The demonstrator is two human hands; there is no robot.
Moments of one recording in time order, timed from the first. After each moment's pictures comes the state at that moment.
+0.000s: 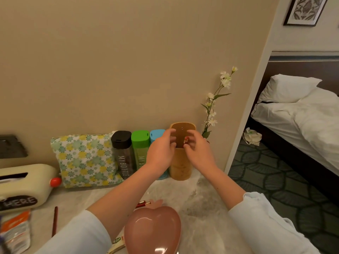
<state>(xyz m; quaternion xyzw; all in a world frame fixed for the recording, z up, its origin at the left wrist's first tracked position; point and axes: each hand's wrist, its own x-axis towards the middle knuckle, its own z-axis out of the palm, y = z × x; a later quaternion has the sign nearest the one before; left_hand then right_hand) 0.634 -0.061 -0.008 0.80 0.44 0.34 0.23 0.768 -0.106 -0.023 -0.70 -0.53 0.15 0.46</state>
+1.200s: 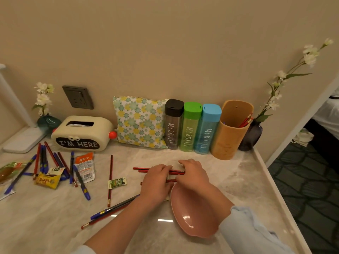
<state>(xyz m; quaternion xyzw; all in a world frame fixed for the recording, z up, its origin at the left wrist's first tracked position) 0.471 -0.135 -0.156 0.80 0.56 0.16 0.16 0.625 -0.130 -0.128 -0.71 -0.66 0.22 0.10</state>
